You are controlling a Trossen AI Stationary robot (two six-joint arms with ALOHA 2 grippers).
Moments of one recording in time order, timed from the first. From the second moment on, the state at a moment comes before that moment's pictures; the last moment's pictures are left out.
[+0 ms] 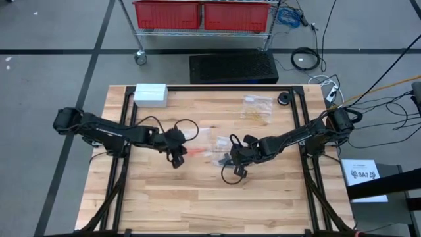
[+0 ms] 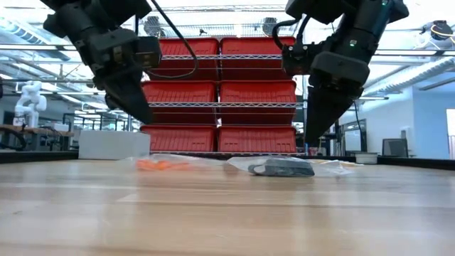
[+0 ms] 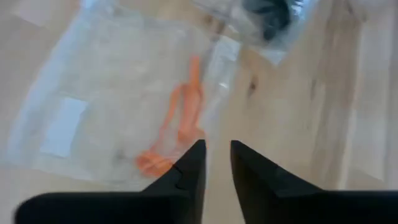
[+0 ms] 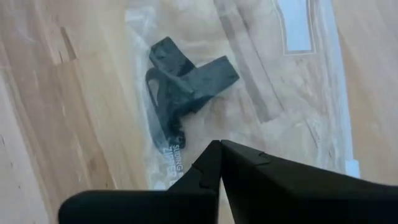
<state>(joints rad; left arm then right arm) -0.08 1.24 0.63 -0.26 -0.03 -0.49 0.23 1.64 0.98 -0.52 0.23 0.56</state>
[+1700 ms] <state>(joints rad) -0.06 1.31 0.63 -0.31 -0.28 -0.46 0.01 1.83 0.98 -0.14 0.23 0.34</state>
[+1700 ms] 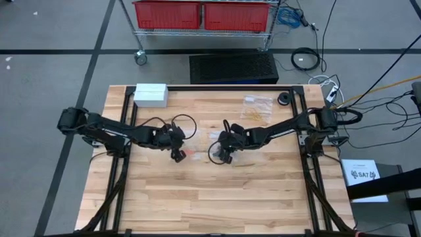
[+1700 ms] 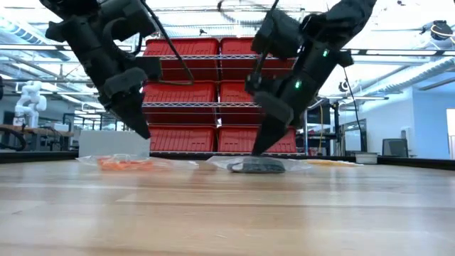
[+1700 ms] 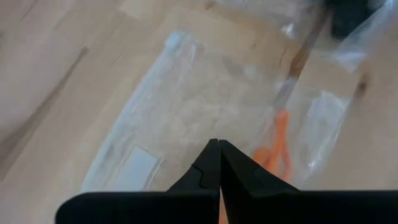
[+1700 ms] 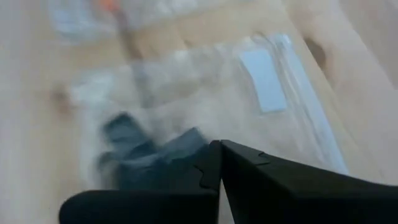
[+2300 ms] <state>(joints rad) -0.05 1.31 0.63 -0.27 -0.29 -0.44 0.00 1.88 1.01 -0.09 0.18 0.24</state>
